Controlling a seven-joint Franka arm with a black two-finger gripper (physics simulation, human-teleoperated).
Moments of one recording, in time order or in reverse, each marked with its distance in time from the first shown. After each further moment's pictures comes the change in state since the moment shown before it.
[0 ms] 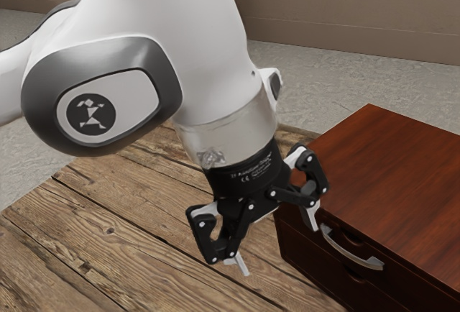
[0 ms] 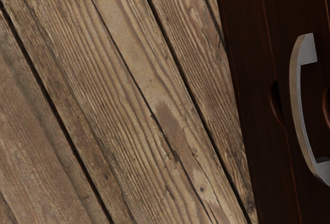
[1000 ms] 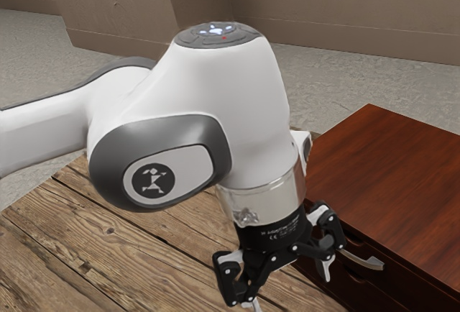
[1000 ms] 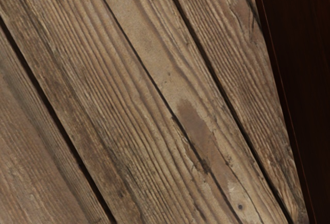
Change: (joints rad) arm -0.013 0.033 0.005 -0.138 -0.006 0.090 0.046
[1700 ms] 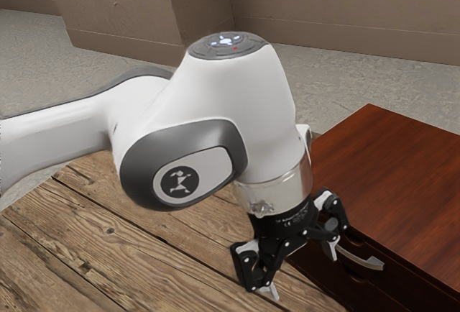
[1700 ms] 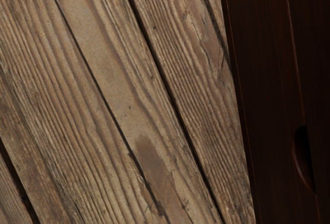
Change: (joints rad) arm 0.058 0.065 0.003 0.007 0.009 0.109 -0.030
